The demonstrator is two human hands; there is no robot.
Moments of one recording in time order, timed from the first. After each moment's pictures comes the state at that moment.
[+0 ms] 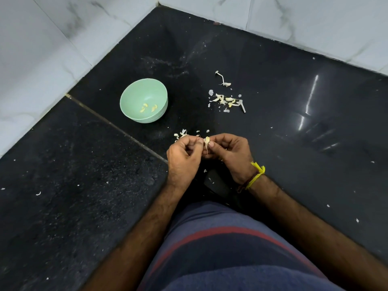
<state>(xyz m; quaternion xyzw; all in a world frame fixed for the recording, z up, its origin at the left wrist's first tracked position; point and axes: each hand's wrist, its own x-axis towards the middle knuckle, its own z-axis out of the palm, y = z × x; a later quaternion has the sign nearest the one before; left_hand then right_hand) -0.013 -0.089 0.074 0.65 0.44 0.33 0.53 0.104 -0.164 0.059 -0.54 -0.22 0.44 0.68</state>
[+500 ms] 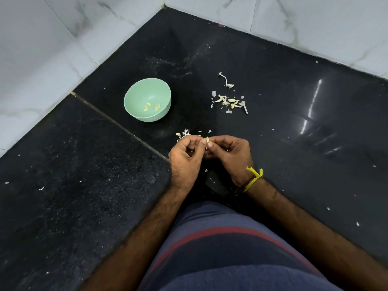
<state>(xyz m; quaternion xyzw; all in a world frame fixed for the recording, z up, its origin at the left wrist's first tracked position) -0.015 -0.095 0.063 0.64 0.42 0.37 0.52 0.097 -0.167 0.066 -0.58 -0.25 0.40 0.66</state>
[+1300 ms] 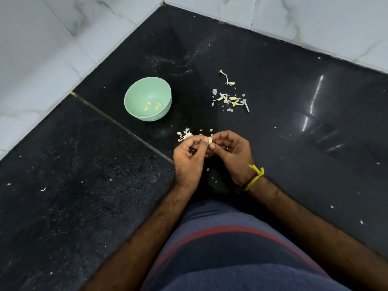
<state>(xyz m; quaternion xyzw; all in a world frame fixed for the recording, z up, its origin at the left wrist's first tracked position) -0.006 -0.102 0.065 0.54 0.44 0.37 0.61 0.096 -0.164 0.058 -0.54 -0.25 0.42 0.69</state>
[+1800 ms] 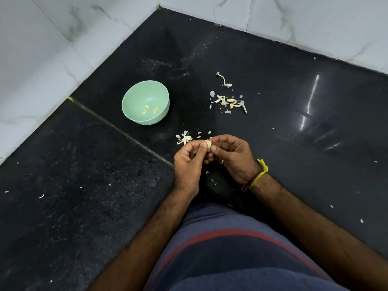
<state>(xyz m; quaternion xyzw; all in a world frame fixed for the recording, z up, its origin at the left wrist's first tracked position) -0.006 -0.107 0.063 0.48 0.43 0.35 0.68 0.107 -0.163 0.051 -0.45 -0.19 0.51 0.71</state>
